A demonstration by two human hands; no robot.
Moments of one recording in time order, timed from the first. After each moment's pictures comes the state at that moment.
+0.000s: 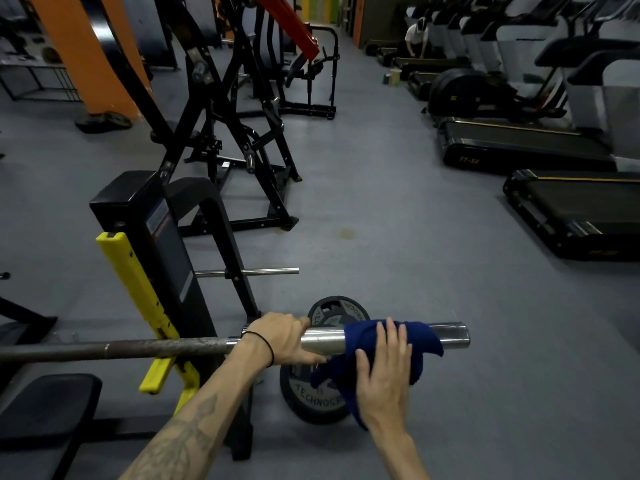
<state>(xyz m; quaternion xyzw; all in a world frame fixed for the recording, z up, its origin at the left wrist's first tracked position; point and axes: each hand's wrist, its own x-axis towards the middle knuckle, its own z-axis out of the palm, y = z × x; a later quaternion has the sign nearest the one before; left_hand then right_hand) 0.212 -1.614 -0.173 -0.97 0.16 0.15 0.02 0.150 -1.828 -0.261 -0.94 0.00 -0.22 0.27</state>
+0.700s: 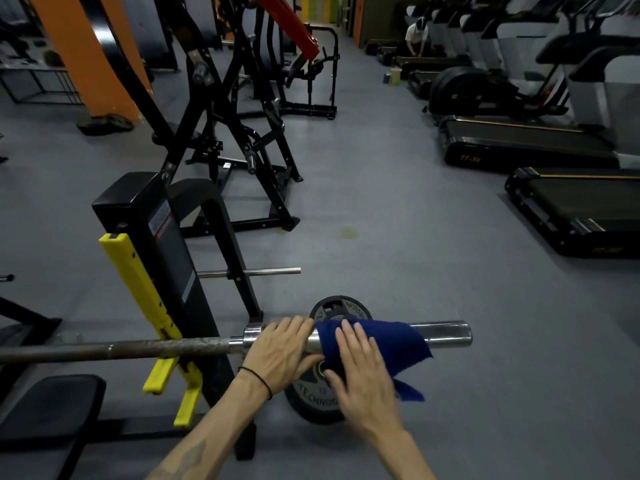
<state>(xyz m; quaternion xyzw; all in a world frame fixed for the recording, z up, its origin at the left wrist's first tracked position) 0.178 -1.608 -0.228 -0.96 0.21 -0.19 0.01 0.145 -1.817 -0.265 -0.95 -0.21 -0.17 0.14</state>
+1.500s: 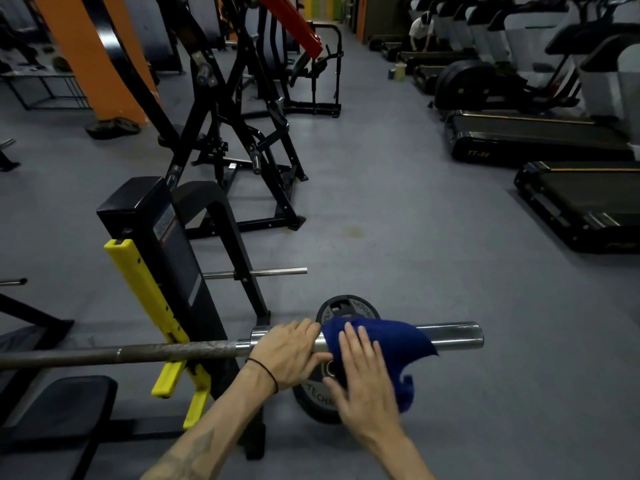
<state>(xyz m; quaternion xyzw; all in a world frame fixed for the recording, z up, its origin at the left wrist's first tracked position) 0.186 -1.608 -0.202 -0.97 0.22 -0.04 0.02 0.141 -1.803 -0.261 -0.95 -0.19 -0.17 0.19</state>
